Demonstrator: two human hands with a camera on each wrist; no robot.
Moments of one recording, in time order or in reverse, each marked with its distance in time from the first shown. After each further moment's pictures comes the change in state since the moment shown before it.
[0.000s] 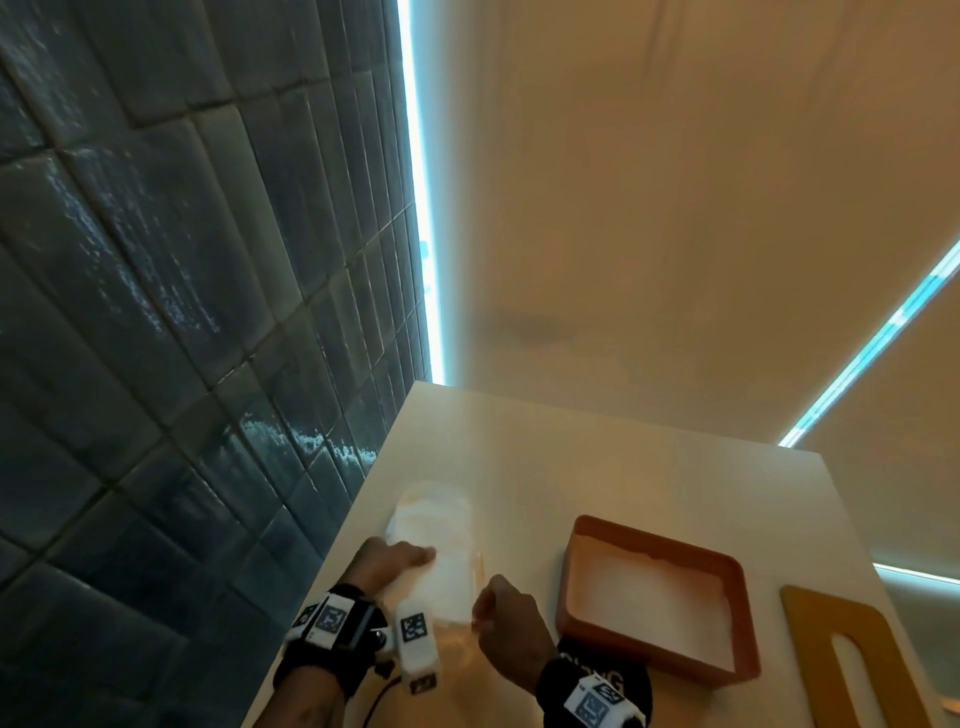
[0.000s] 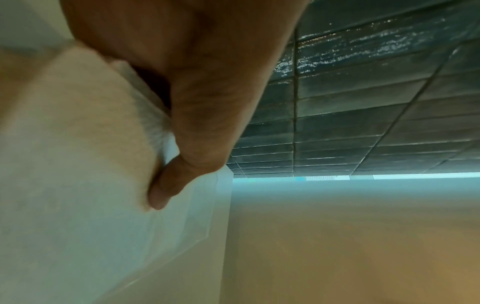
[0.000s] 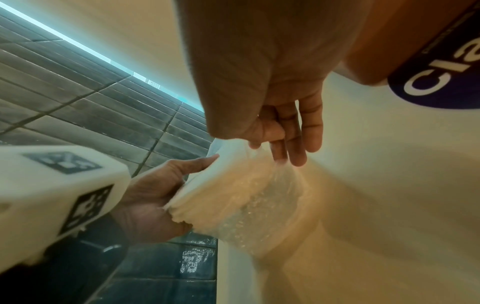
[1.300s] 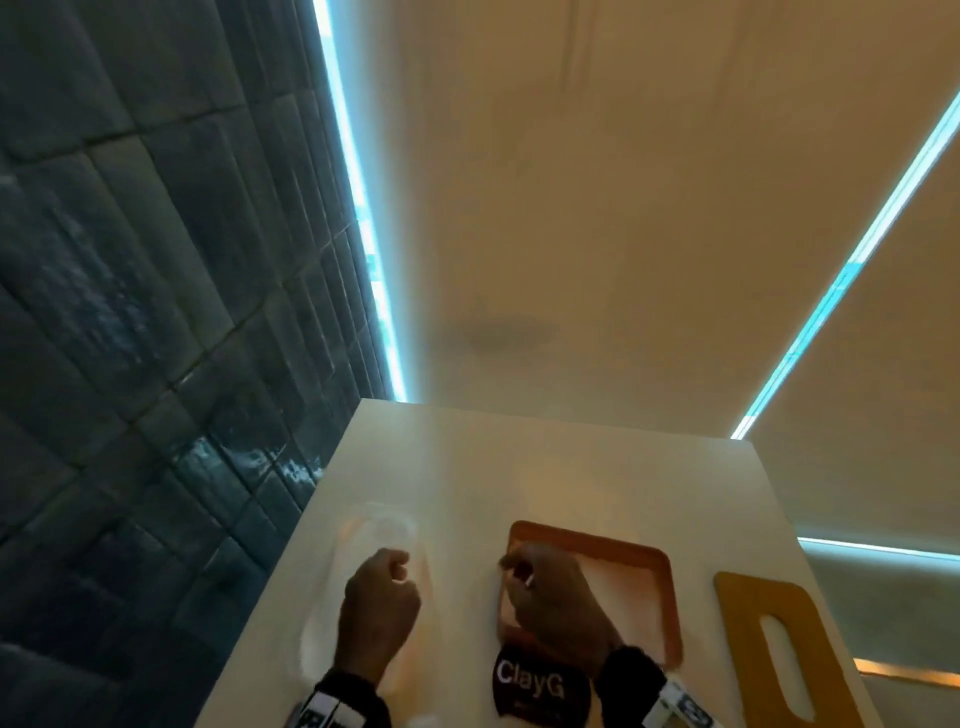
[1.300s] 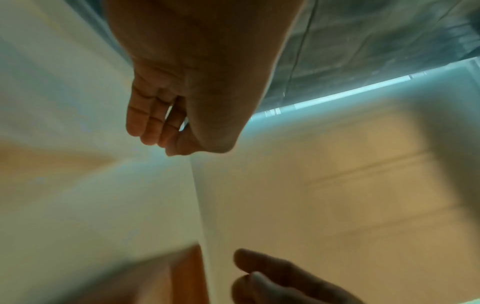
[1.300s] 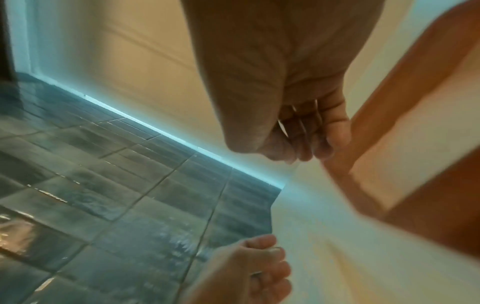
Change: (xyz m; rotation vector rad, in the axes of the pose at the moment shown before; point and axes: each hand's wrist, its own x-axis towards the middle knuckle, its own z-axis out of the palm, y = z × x) left_hand -0.066 0.017 0.083 0.311 0.324 0.434; right_hand -0.047 0.029 -0.120 -0.091 0.332 -0.278
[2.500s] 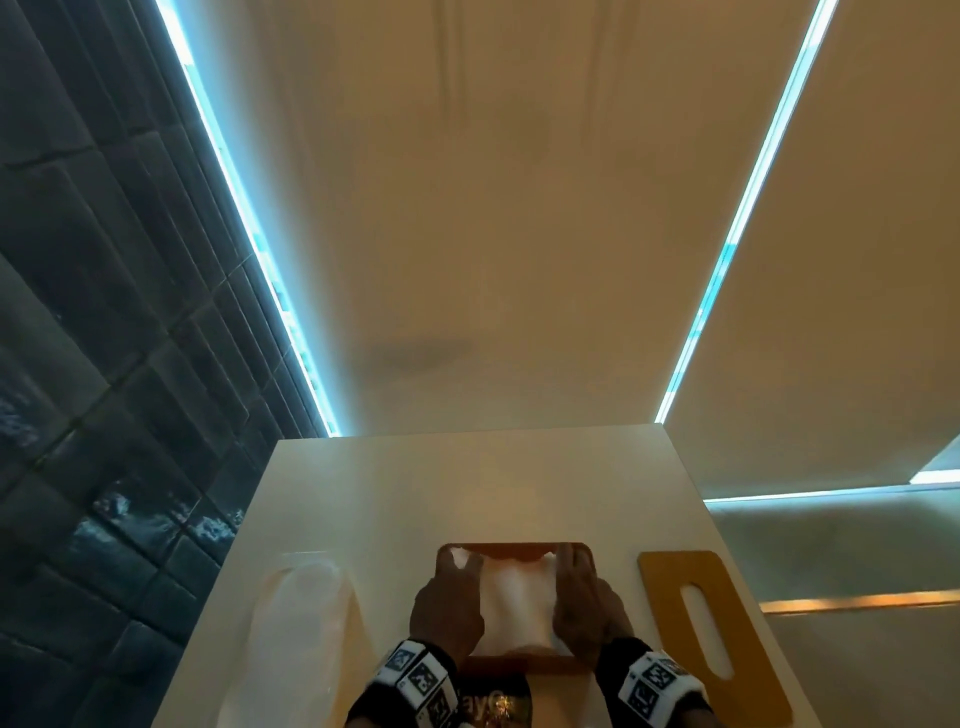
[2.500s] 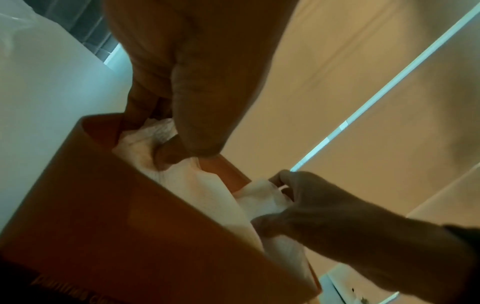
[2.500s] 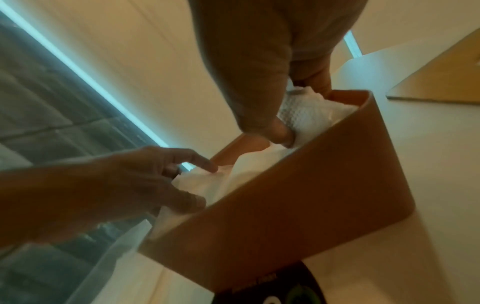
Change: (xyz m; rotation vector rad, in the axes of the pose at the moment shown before) left_hand -0.021 0.102 0.101 0.646 -0.368 0.399; right_hand -0.021 0.098 -0.049 -0.287 0.006 0.378
